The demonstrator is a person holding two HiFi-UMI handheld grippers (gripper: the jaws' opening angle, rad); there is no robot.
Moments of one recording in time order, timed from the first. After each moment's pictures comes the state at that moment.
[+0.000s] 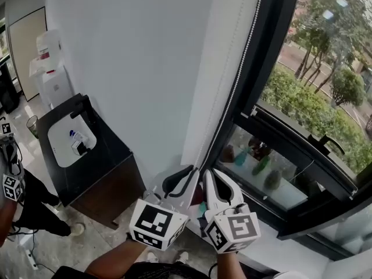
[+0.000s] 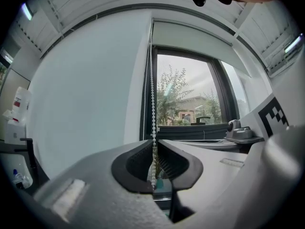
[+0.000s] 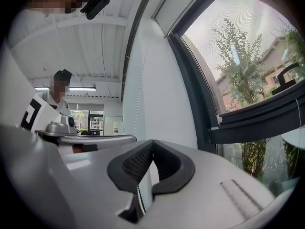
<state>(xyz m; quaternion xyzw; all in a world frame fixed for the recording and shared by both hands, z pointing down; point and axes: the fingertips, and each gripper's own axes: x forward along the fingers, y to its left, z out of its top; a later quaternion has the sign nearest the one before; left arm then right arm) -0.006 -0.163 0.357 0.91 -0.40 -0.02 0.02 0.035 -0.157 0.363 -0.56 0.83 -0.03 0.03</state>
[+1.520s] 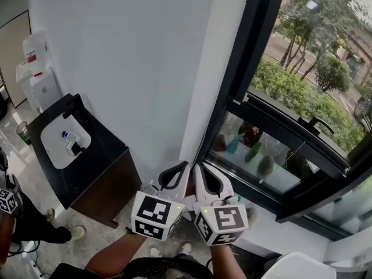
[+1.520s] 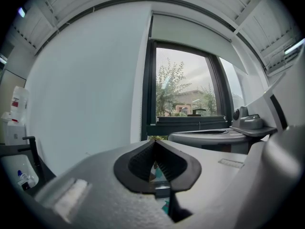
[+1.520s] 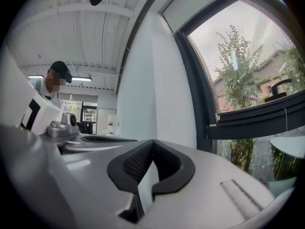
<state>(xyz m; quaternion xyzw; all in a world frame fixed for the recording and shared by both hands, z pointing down) -0.028 -0.150 0.384 0.92 -0.39 0.02 0.03 0.003 -0.137 0.376 -0.60 0.80 -0.03 -0.01</state>
